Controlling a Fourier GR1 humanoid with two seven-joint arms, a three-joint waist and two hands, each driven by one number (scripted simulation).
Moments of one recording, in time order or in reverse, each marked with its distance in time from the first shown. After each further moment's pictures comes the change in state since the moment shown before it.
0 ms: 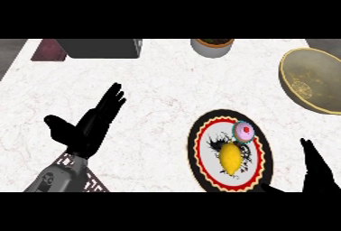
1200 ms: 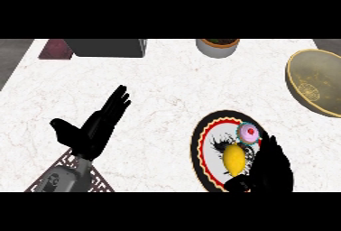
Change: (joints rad) left arm 0.007 -0.025 -0.012 0.012 -0.013 -0.032 -0.021; right arm -0.270 0.326 0.102 0.010 0.208 0.615 0.585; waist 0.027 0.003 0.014
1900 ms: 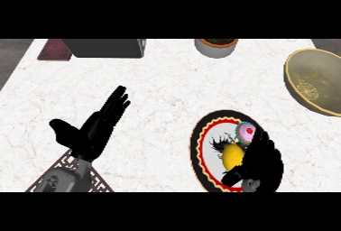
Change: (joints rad) left arm 0.012 -0.011 0.010 -0.018 -0.013 0.009 0.021; right arm -0.082 0.002 -0.029 0.132 -0.043 0.038 0.001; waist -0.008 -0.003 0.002
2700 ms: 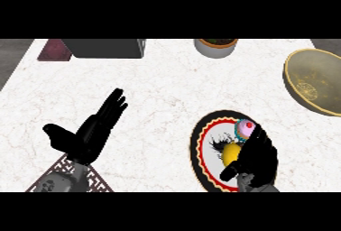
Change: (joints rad) left arm 0.036 -0.001 0.019 -0.023 -0.005 -0.030 -0.005; right arm -0.042 -0.001 -0.008 0.111 0.013 -0.067 0.007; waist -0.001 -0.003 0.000
